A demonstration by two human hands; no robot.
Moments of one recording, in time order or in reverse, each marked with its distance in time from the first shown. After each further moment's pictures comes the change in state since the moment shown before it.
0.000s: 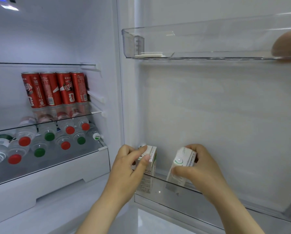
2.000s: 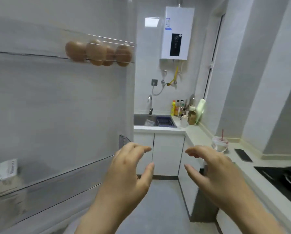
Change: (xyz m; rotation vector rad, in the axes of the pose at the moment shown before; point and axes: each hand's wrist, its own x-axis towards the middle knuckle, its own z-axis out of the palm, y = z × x) left_hand -0.107 0.183 0.075 -0.397 -0.605 0.701; right_hand -0.290 -0.020 -0.146 -1.068 0.745 0.209
